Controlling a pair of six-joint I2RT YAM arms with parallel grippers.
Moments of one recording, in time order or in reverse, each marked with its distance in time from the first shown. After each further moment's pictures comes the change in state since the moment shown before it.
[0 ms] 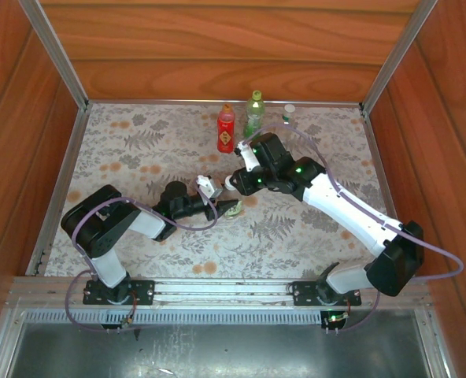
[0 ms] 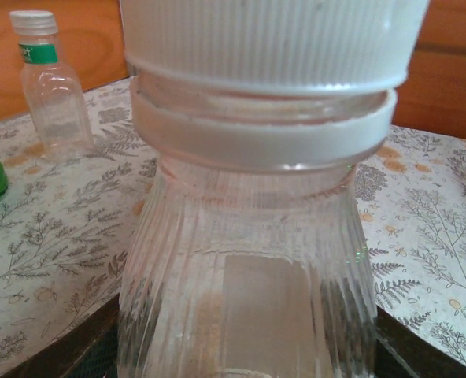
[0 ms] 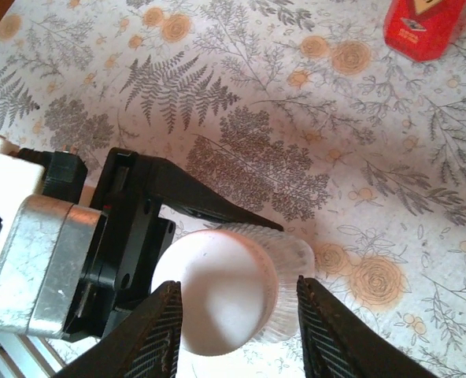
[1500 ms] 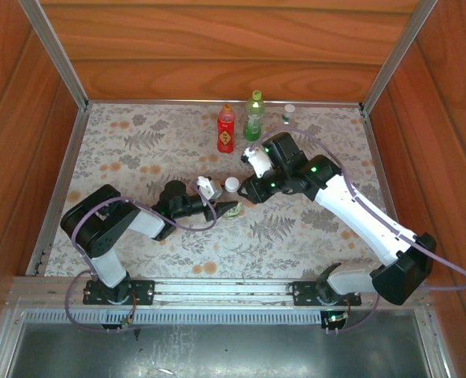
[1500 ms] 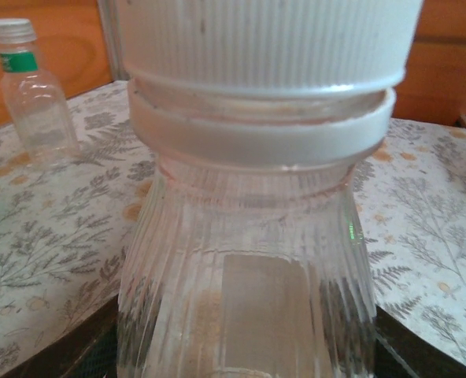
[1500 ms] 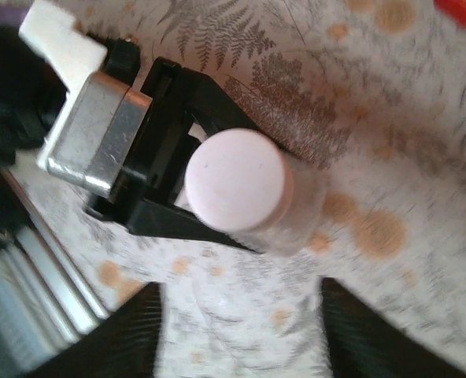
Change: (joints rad) left arm 0.013 -0.014 -0.011 -0.016 0.087 0.060; right arm -0.050 -0.076 0.036 -0.198 -0.135 -0.248
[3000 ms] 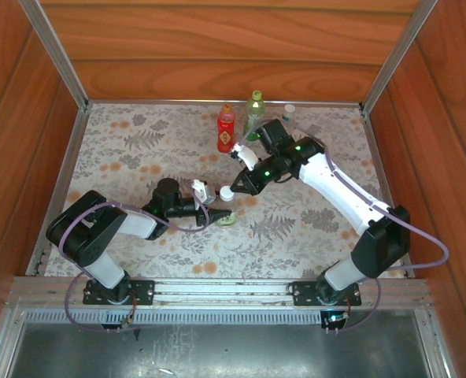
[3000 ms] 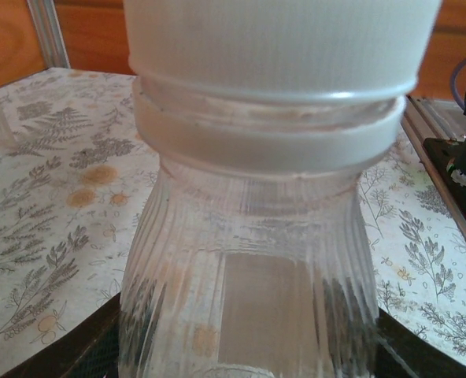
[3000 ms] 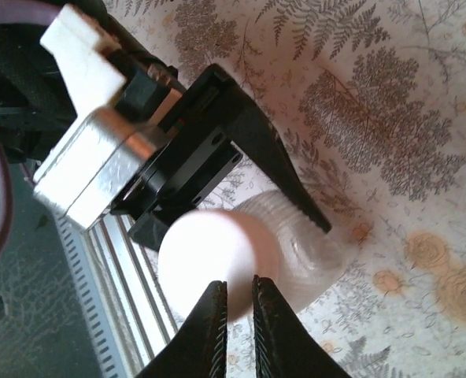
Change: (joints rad) left arm 0.064 -0.089 -0.024 -0.141 0.181 0.046; right arm -0.082 0.202 0.106 -0.063 -0.340 -0.125
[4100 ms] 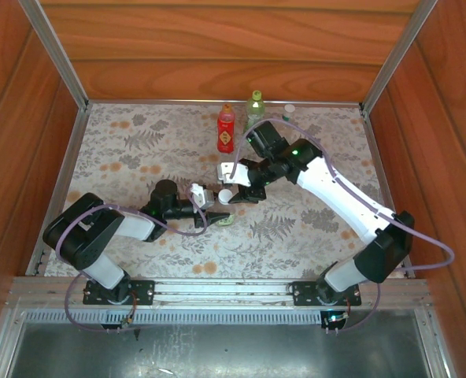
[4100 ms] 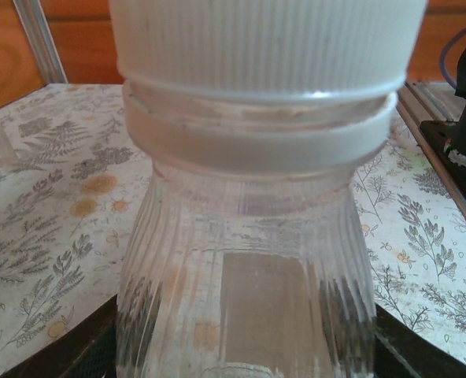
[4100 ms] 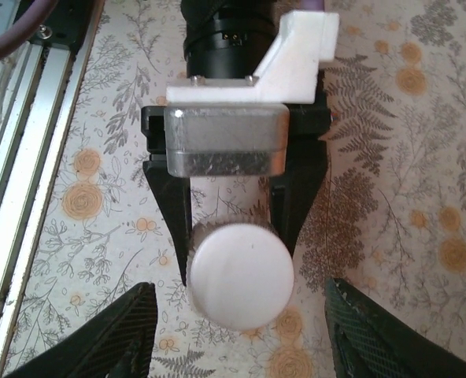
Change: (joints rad) left arm 0.003 -0.028 -0.026 -0.008 0.029 0.105; right arm 0.113 -0.001 0.101 -0.077 0.122 -0.793
